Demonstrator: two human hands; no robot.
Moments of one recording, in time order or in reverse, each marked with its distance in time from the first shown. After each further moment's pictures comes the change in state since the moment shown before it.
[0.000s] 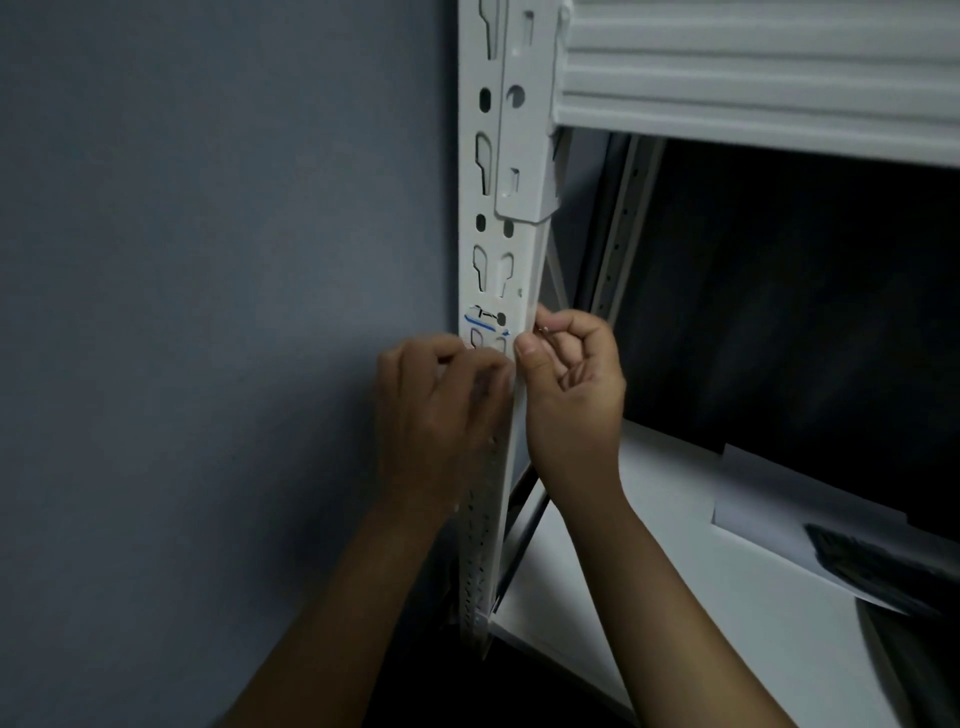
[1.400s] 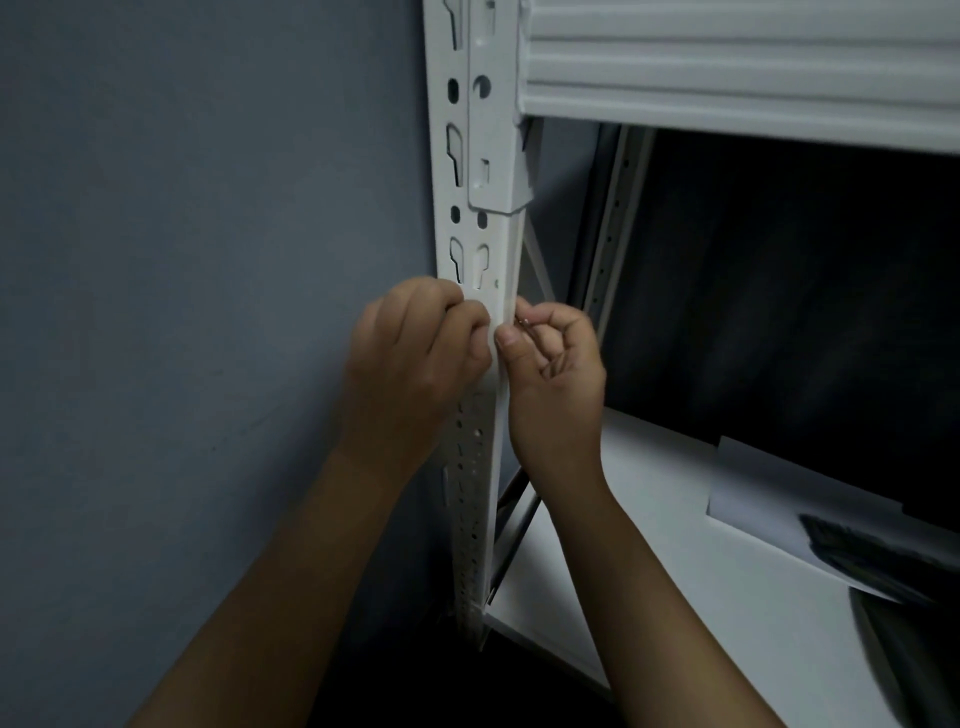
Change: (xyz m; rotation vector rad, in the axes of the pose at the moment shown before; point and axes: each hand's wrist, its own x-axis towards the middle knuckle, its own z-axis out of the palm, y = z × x) left_hand 0.034 -0.008 -0.006 0.197 0.038 0.348; right_hand -0.001 -0.008 -0.001 0.023 -0.013 0.042
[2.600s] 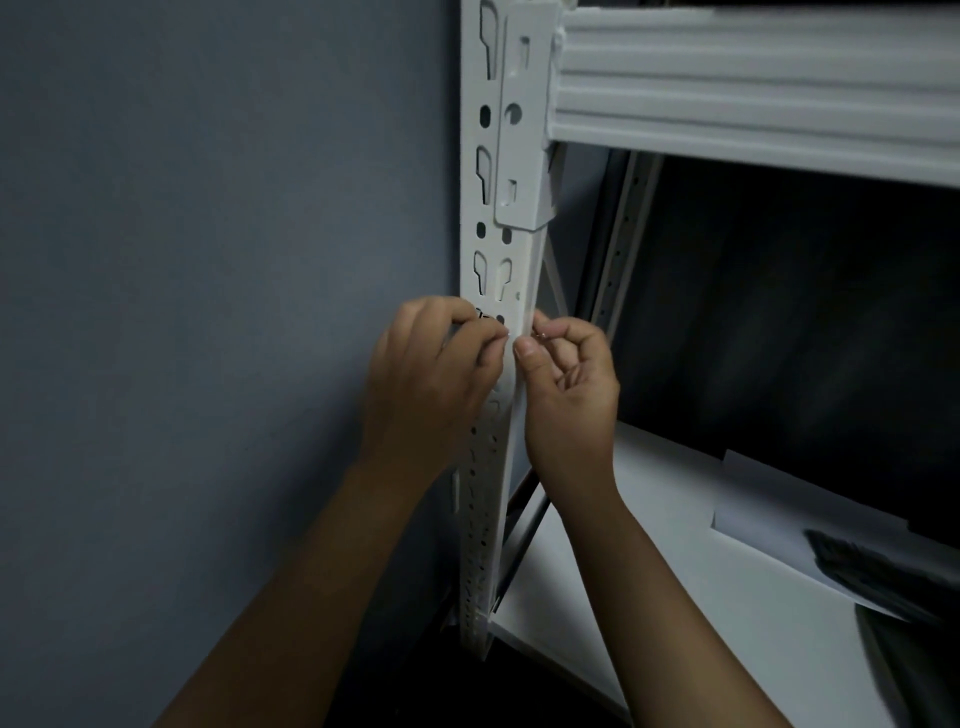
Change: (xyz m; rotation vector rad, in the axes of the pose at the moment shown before) left_hand -0.004 0.004 -0.006 -0.215 -0.098 -0.228; right_hand -0.002 0.002 0.001 -0.032 0.014 -0.012
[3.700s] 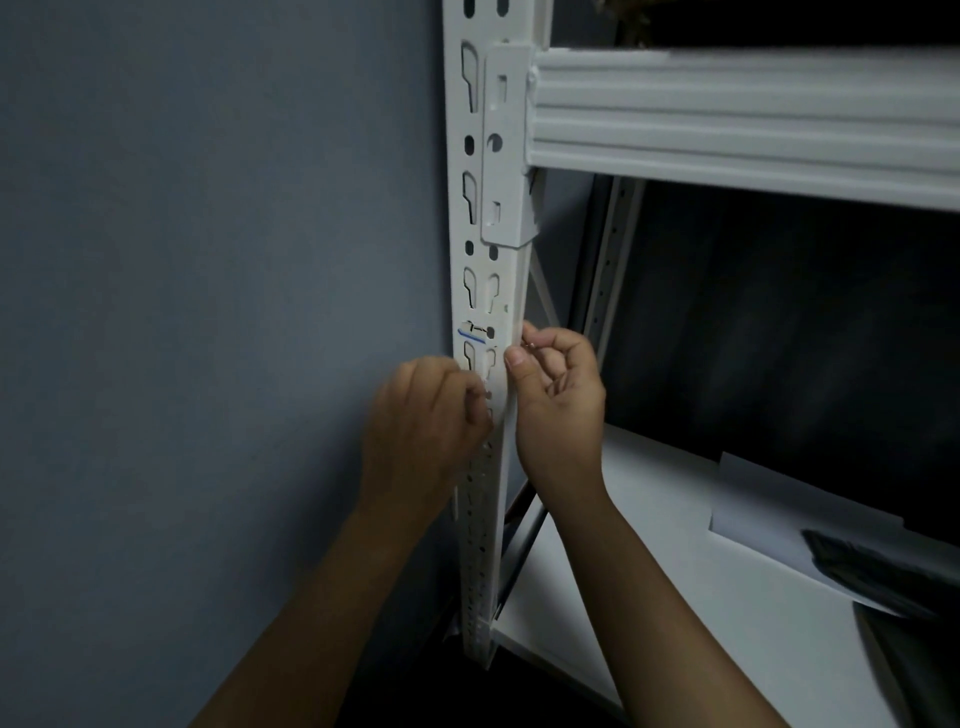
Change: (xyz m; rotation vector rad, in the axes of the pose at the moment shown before) left_hand -0.028 0.004 -0.003 0.099 -0.125 -0.024; right_hand -0.002 -0.003 0.003 0.018 0.013 0.034
